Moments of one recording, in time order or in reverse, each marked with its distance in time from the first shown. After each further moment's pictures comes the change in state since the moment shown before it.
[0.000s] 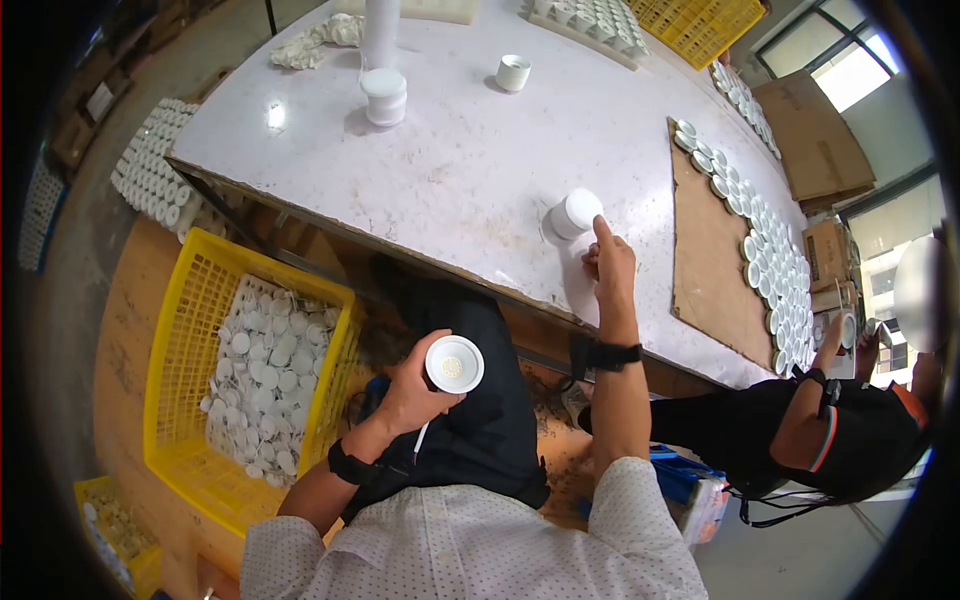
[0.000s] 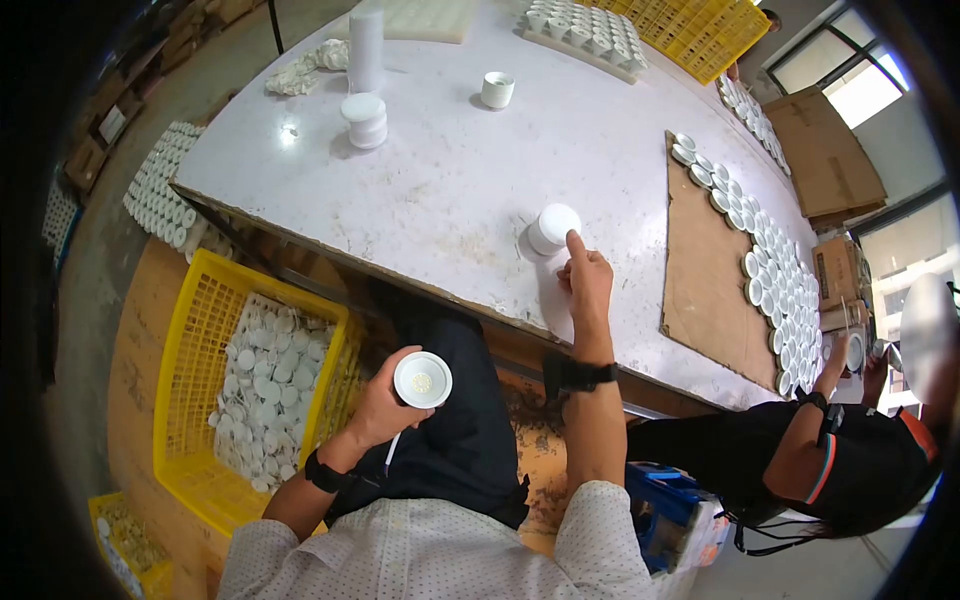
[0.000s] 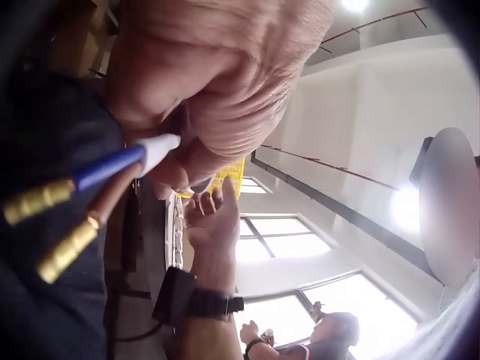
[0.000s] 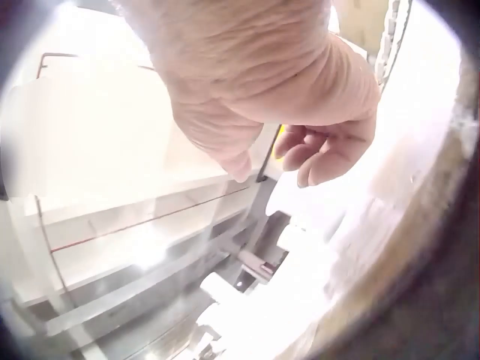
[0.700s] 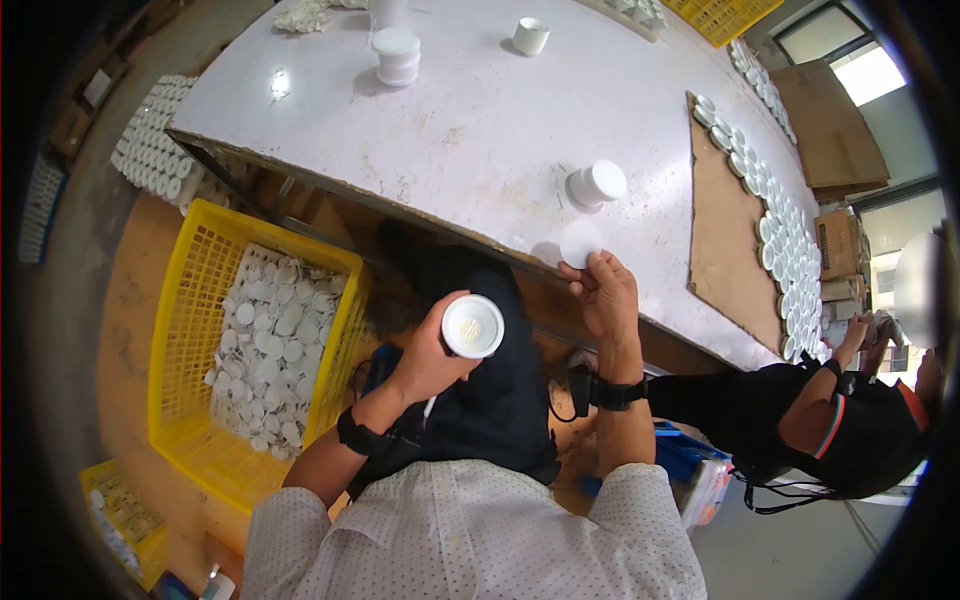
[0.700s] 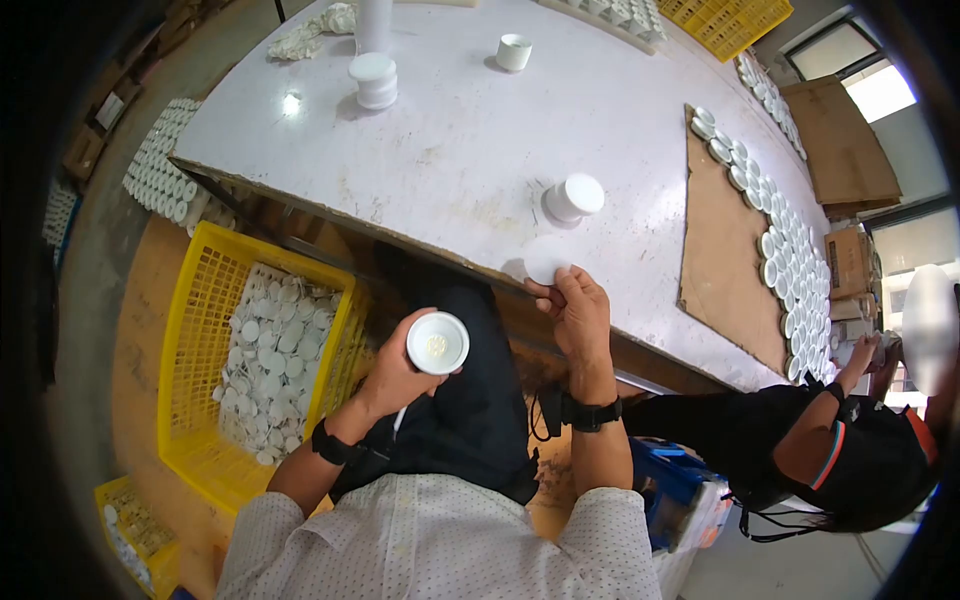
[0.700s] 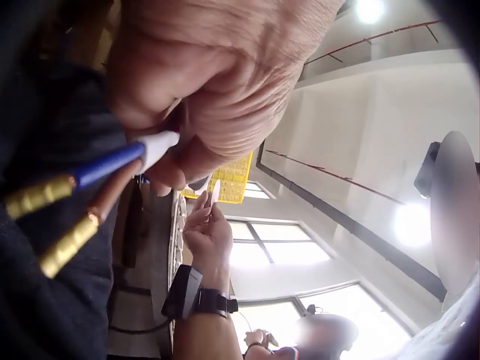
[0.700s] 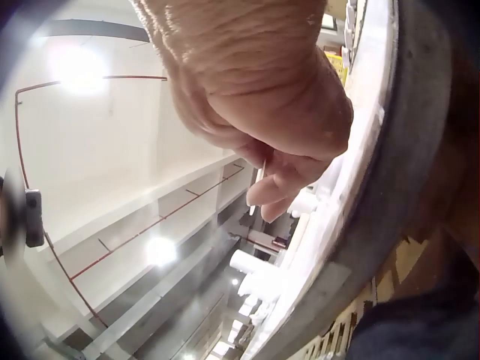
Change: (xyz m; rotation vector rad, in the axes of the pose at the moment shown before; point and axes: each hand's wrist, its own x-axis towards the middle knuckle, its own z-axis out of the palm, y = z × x) left_hand 0.009 -0.009 0.003 -0.097 -0.004 0.040; right_hand -0.082 0.028 -0.015 0.377 -0.390 0.097
